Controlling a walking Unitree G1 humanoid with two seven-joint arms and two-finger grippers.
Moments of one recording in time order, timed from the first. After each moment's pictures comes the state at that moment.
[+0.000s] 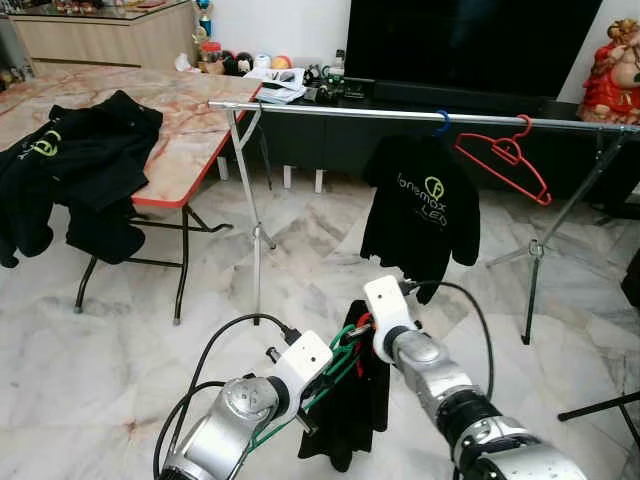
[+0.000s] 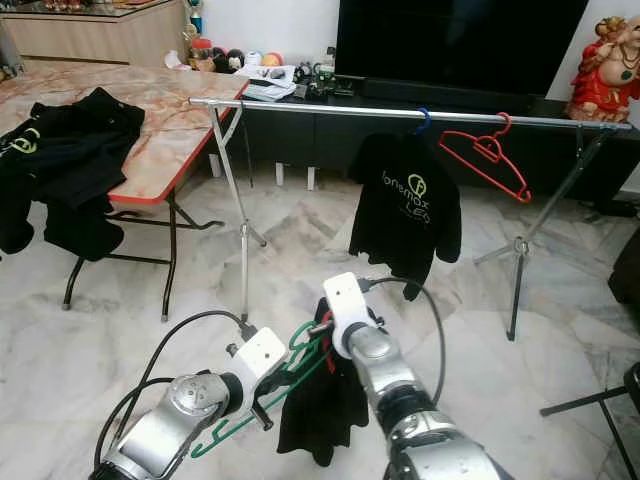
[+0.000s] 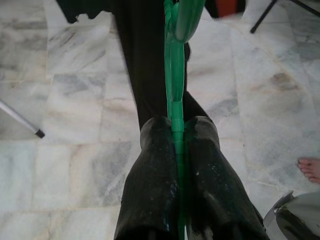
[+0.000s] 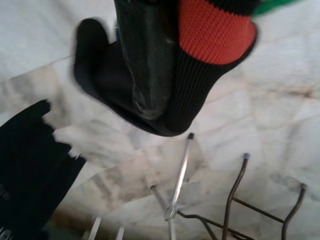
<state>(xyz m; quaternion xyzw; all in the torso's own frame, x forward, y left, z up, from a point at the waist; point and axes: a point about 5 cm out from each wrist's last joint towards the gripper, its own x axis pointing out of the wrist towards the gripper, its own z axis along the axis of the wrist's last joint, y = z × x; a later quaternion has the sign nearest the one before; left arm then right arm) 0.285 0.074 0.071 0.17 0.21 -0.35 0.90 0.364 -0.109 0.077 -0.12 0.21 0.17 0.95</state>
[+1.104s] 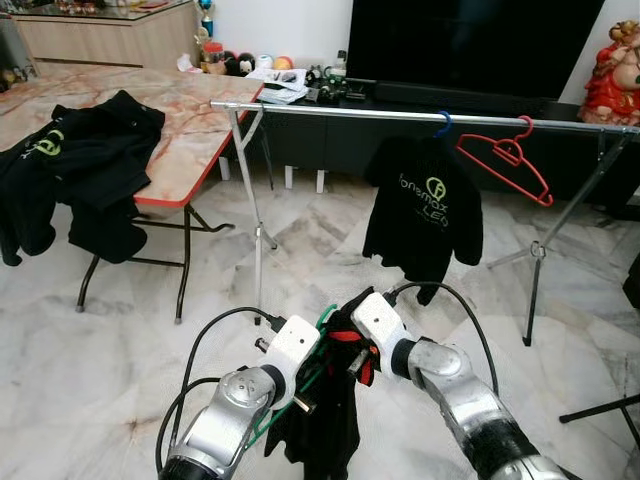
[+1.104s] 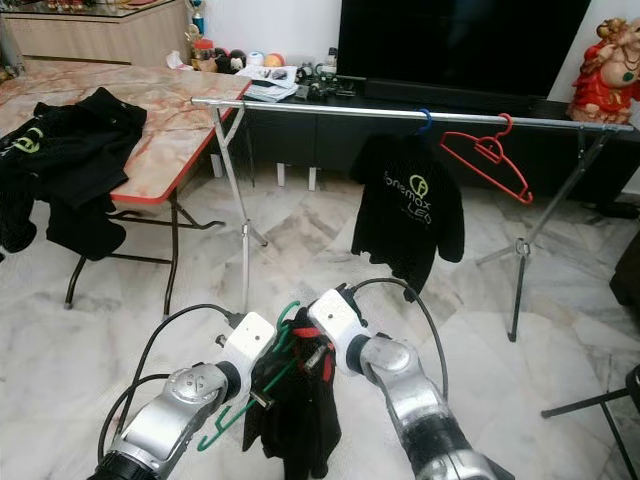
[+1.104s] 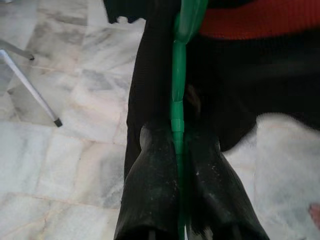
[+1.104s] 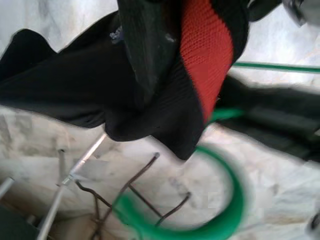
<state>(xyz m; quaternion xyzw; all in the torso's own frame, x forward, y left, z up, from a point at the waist) 0.302 0.082 0.077 0.11 0.19 -0.27 0.94 0.329 -0.098 0.077 -0.17 0.17 0.42 0.87</state>
